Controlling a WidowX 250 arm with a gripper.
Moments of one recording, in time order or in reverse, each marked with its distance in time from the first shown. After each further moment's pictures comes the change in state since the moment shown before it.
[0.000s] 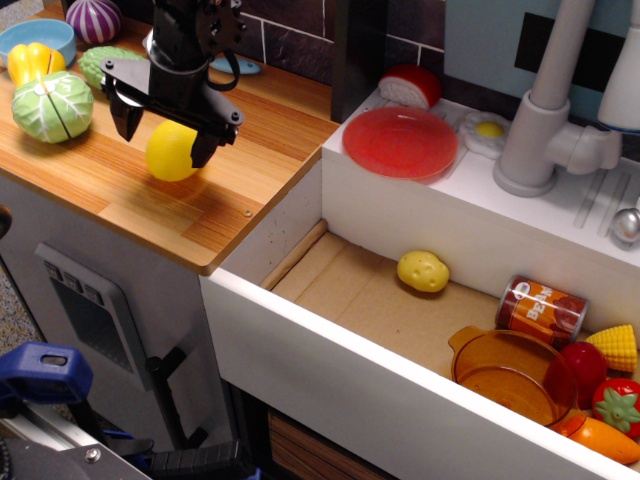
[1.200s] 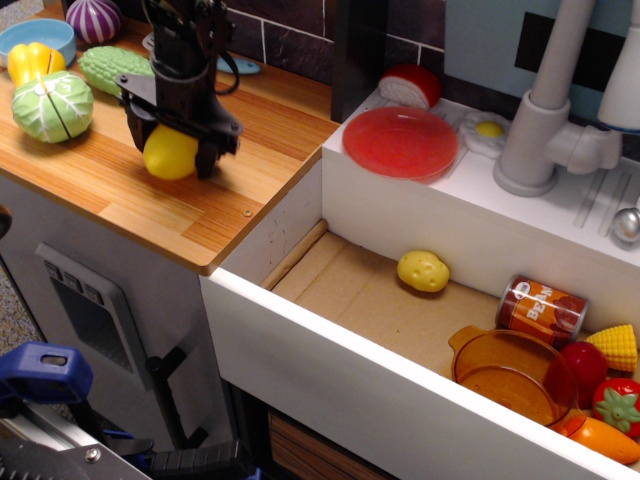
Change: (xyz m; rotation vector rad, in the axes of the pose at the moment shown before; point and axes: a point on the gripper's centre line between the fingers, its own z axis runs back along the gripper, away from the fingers) arm 0.006 -0.019 -0.026 -0.102 0.062 -0.191
